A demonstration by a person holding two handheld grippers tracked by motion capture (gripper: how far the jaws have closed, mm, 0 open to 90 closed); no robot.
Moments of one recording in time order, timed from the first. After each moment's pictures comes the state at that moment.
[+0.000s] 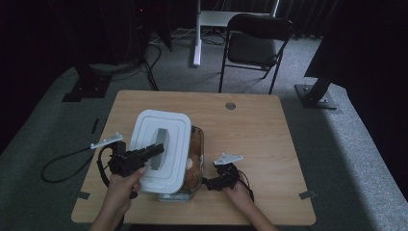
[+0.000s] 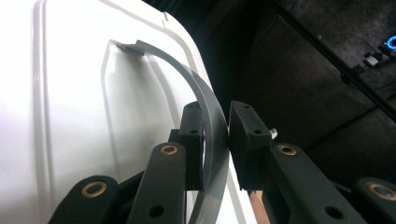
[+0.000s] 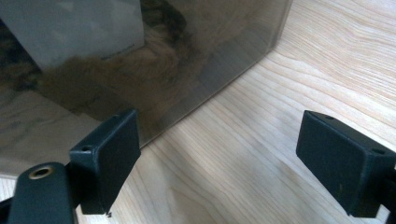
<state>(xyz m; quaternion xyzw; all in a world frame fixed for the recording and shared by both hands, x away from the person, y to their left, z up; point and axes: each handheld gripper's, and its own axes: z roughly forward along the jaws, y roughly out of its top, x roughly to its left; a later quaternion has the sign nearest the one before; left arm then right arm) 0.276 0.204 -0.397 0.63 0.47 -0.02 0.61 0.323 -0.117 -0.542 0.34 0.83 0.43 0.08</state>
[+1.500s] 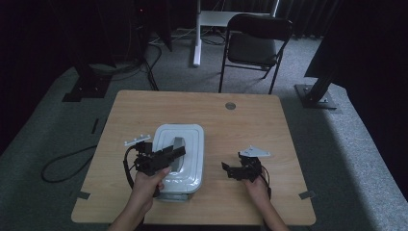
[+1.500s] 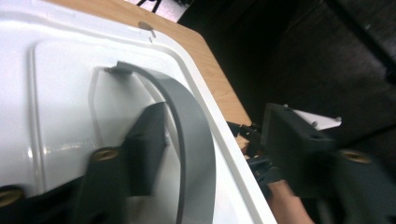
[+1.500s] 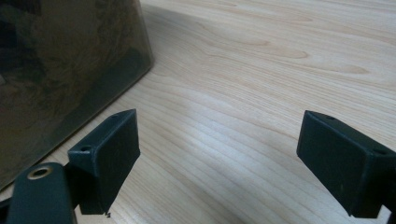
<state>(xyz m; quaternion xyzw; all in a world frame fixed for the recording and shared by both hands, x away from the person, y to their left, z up) 0.294 0.156 -0.417 0.64 0.53 -0.01 0.55 0.335 -0.188 -0.526 0.43 0.77 0.44 0.16</state>
